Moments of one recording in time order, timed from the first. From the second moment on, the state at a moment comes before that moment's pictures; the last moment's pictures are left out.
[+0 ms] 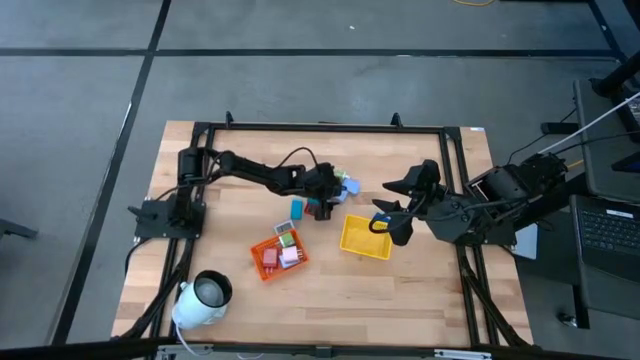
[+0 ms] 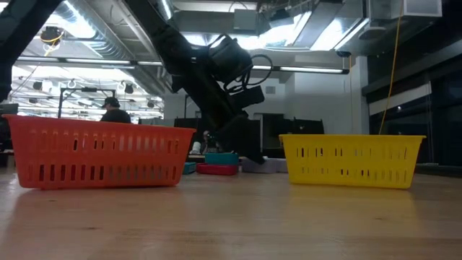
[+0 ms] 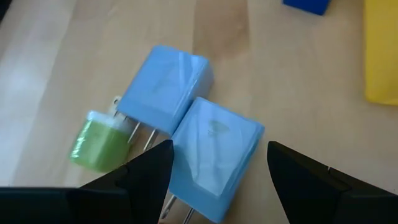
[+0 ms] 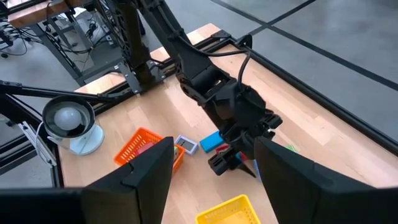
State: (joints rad) left arm 0.20 2.01 1.16 0.06 -0.05 0.23; right arm 0.53 1.47 1.89 -1.23 0.78 0.85
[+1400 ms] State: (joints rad) left arm 0.14 2.02 1.19 0.01 0.02 0.12; right arm 0.53 1.47 1.89 -1.21 0.74 0.88
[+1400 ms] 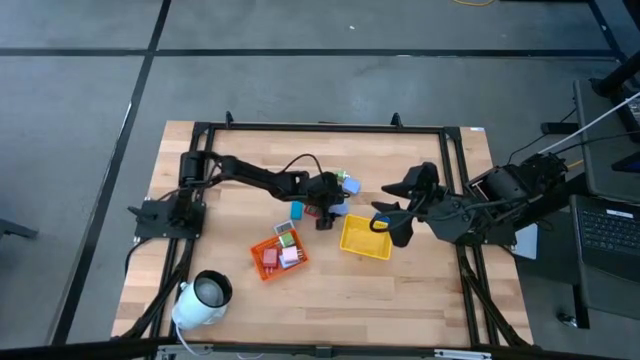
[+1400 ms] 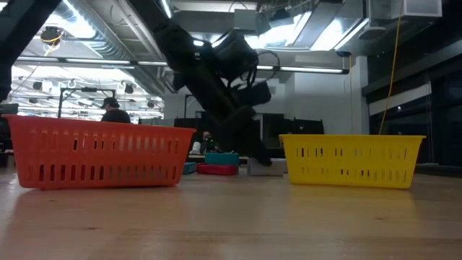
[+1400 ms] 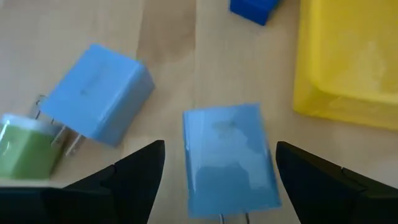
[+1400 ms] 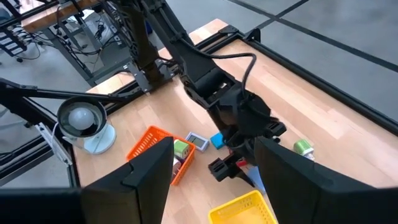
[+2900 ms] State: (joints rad) left arm -0.25 1.32 0.93 -0.70 0.14 -0.24; right arm 0.66 1.47 1.89 -1.19 0.90 0.89
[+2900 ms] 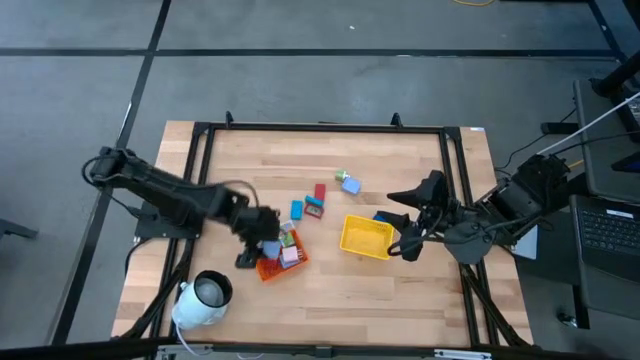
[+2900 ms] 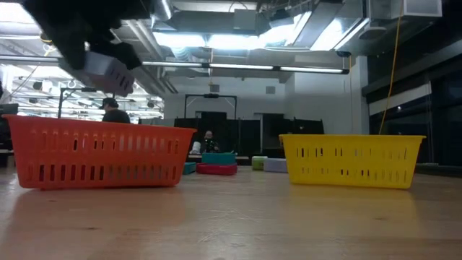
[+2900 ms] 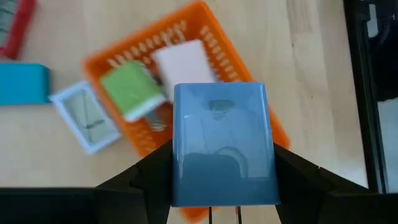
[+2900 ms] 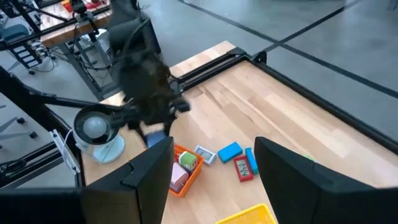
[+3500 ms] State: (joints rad) left arm -0.53 1.42 0.87 -0.52 -0.26 -0.86; right arm 0.67 1.47 1.89 -1.16 0.85 0.91
